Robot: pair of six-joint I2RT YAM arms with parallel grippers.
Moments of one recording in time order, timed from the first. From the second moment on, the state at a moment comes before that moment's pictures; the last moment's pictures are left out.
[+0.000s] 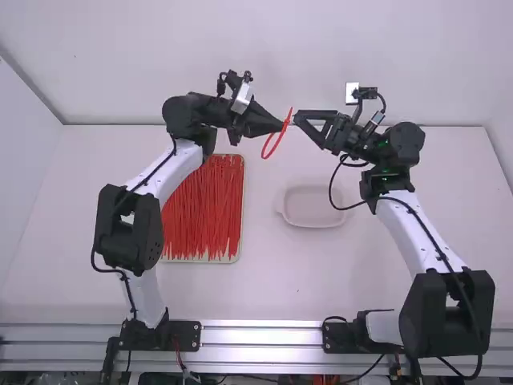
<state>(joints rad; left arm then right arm) -0.25 1.94 1.58 1.28 1.55 -0.75 0.10 1.46 1.04 0.84 -1.11 1.06</state>
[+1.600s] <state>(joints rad) -0.29 1.94 1.56 1.37 1.57 -0.71 0.14 1.46 1.04 0.98 -1.11 1.25</state>
